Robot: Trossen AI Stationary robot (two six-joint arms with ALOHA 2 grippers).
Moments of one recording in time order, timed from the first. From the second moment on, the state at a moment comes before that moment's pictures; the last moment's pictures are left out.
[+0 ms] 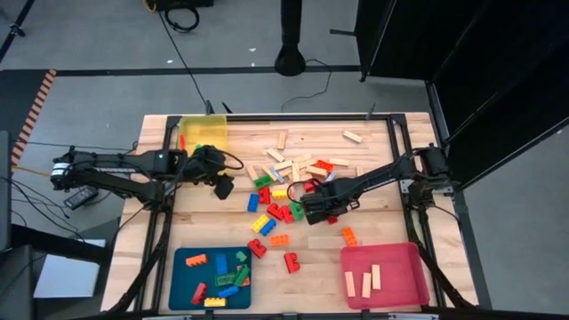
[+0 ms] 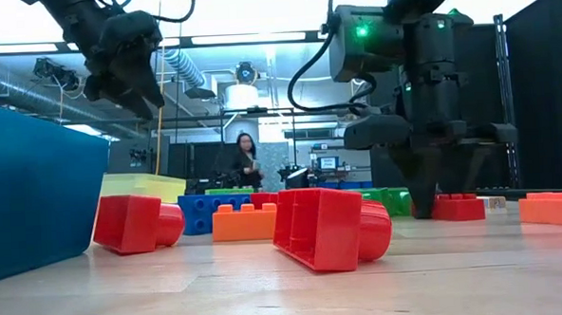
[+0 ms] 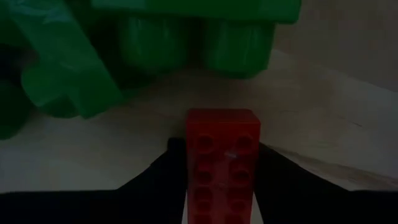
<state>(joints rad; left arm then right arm) 0.06 0.96 0.79 -0.72 -0.30 -0.61 0.13 1.85 1.09 -0.80 0.00 1.40</state>
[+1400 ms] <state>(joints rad) 0.06 0.48 0.95 -0.97 -0.58 -0.66 0.16 2.06 1.72 -0.11 -0.14 0.20</state>
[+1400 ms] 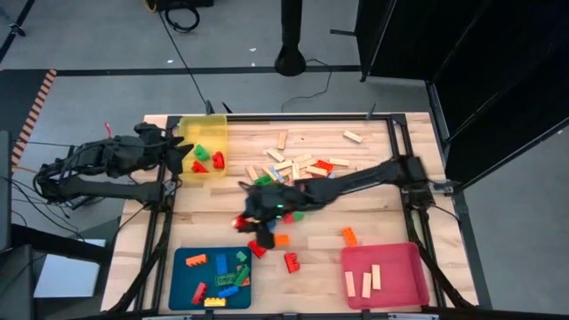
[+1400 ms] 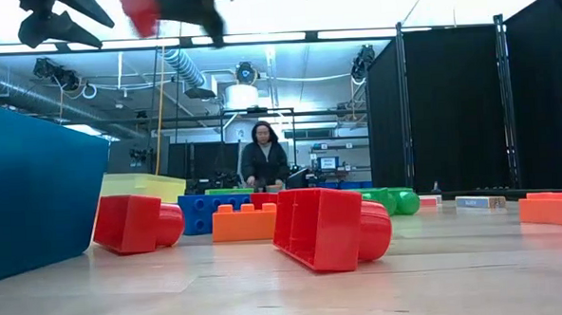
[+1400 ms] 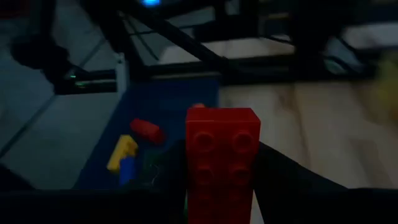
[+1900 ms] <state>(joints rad) 0.06 0.48 0.95 -1.04 -0.57 -0.66 0.18 2.46 2.19 -0.11 -0.60 0.23</state>
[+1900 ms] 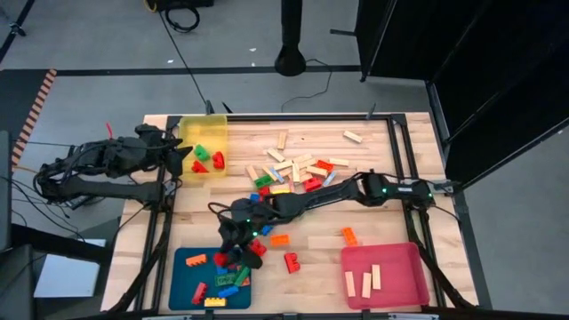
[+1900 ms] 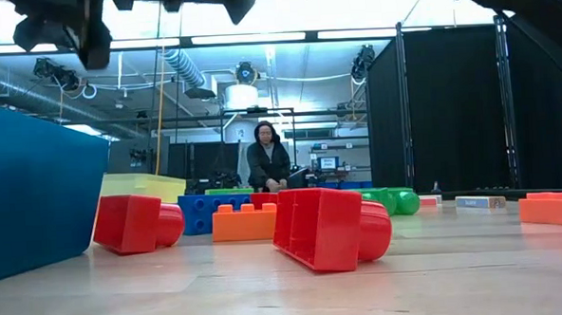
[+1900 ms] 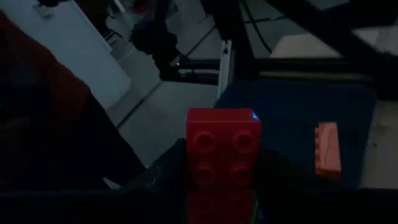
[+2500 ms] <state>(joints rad) 0.06 0.48 0.95 -1.05 -0.57 -0.67 0.04 2.34 2.19 -0.63 -0.54 0.31</state>
